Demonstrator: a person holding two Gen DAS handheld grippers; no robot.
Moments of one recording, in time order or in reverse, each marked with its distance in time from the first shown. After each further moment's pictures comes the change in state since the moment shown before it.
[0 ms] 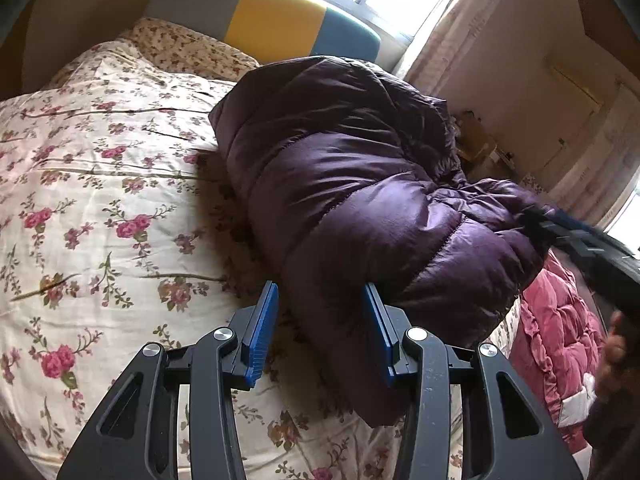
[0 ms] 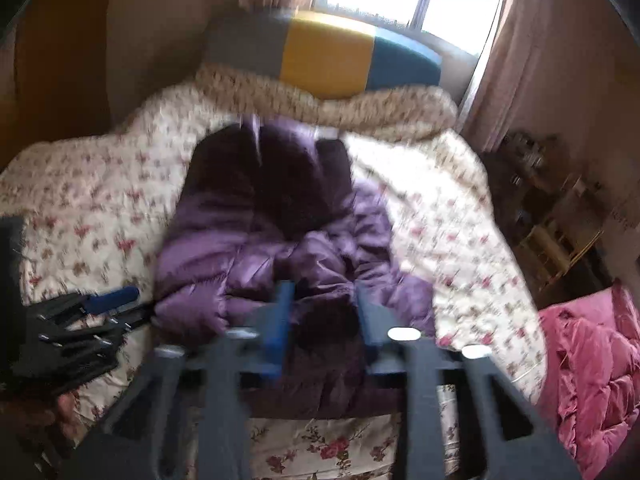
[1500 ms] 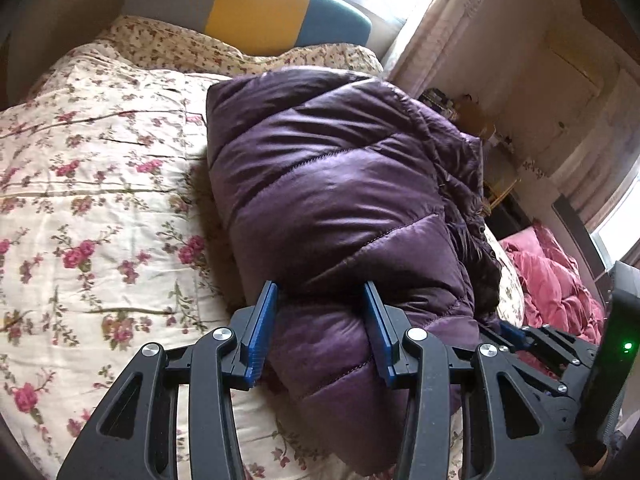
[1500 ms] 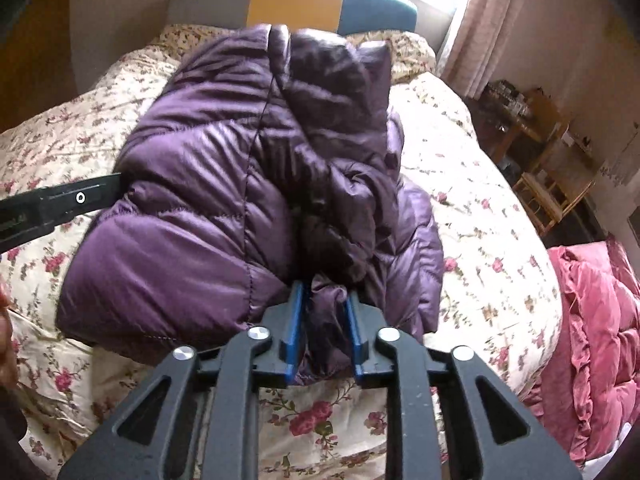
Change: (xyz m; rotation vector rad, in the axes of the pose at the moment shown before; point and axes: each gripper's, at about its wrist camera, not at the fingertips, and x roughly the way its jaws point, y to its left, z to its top) left arm 0.038 -0.027 0.022 0.027 0.044 0.010; right arm 0.041 -0.022 -0.060 0.074 0.099 -0.077
